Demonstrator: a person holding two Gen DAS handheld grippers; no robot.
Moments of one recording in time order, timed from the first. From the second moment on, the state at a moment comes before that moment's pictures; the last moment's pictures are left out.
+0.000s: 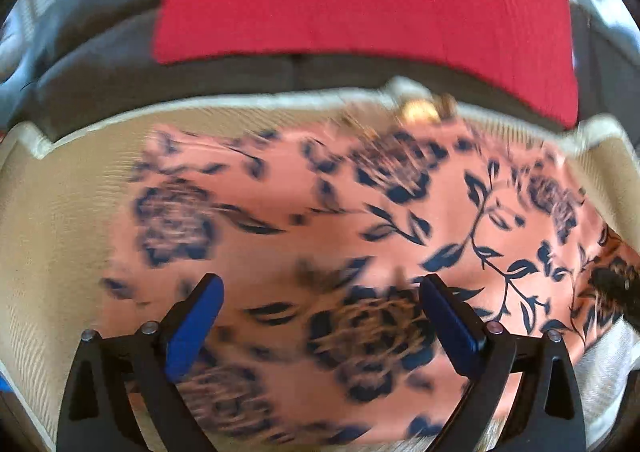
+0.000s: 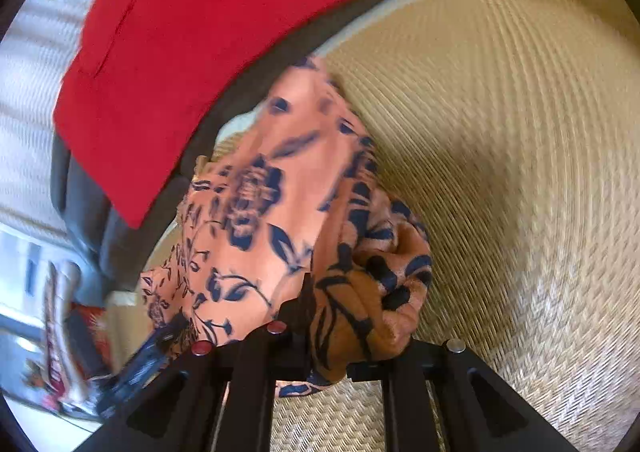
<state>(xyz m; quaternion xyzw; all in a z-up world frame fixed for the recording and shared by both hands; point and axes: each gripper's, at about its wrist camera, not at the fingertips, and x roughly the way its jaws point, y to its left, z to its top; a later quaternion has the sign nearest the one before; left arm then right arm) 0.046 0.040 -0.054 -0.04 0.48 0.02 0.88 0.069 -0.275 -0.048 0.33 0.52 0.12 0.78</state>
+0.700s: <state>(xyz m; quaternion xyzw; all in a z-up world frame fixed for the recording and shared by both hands) -0.071 0.252 -0.027 -0.24 0.40 0.09 0.88 0.023 0.070 -0.013 0.03 0.51 0.35 0.79</state>
